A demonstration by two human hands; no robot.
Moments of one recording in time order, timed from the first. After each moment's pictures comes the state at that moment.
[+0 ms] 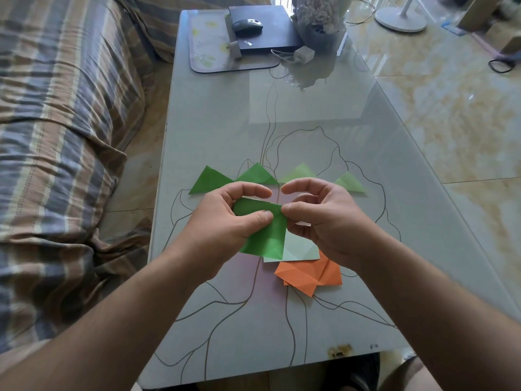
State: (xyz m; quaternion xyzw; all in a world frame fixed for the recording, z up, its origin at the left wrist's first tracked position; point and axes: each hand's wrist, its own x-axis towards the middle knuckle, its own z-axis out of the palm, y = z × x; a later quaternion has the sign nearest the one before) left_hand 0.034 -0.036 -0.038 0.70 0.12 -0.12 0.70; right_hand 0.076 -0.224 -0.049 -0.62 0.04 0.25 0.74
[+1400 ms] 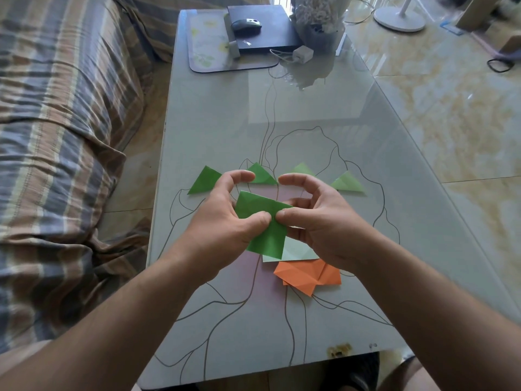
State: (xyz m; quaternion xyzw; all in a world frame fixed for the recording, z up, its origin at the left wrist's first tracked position) left_hand 0.033 -0.035 -0.045 0.74 0.09 -0.10 0.66; right_hand 0.072 -0.220 -0.047 -0.61 0.04 0.27 0.74
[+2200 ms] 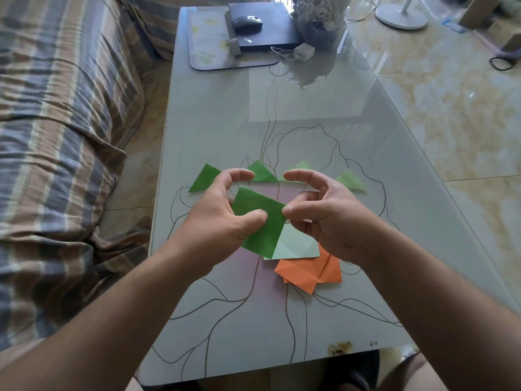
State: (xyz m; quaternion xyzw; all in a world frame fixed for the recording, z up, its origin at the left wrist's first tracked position) left_hand 0.036 -0.027 -0.045 0.76 0.10 -0.11 0.63; right_hand 0.078 -0.227 -0.039 -0.61 0.05 0.28 0.74
